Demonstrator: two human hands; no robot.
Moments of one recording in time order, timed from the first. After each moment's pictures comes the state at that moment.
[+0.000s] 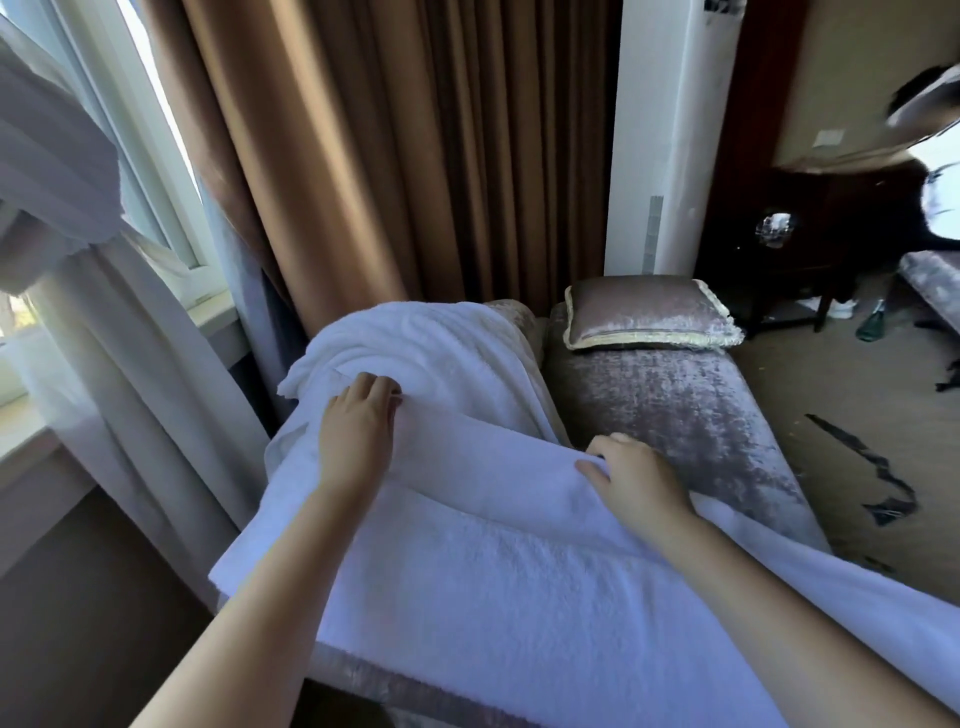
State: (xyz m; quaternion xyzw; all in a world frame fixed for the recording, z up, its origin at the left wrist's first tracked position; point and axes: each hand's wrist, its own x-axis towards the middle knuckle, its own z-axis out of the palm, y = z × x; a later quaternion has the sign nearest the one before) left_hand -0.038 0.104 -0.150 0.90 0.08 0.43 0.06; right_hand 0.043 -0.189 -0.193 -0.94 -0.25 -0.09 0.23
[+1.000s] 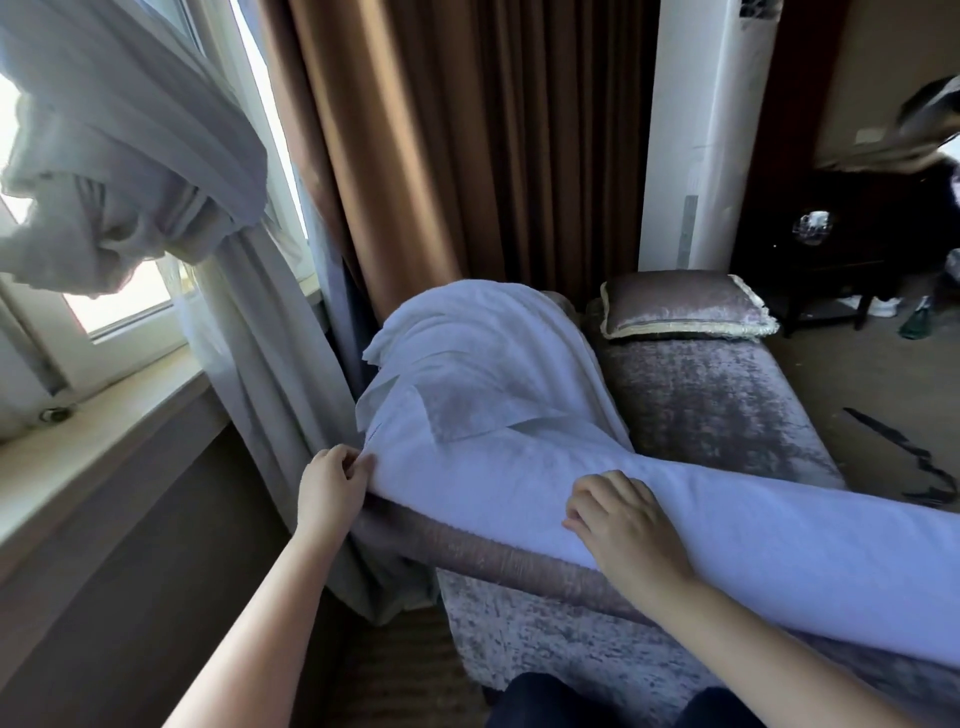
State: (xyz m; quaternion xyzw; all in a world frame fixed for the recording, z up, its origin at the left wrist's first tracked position) left_hand -0.215 0.158 -0.197 0.87 0.31 0.27 0.26; right_hand -0.119 -0.163 -0.239 -0.81 -0.44 -0.35 0.18
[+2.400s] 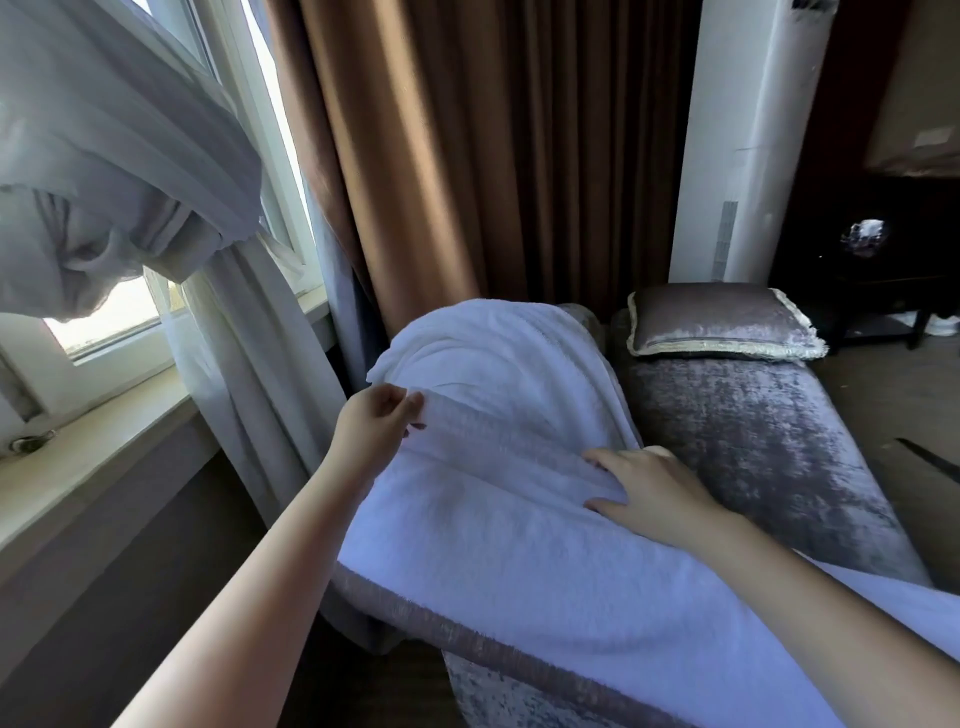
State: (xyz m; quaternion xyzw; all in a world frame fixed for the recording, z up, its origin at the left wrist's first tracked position) left_hand -0.136 0.121 -0.098 0.83 0.23 0.29 0.43; right_hand 0.010 -0.141 -0.187 -0.88 -0.44 -0.10 0.13
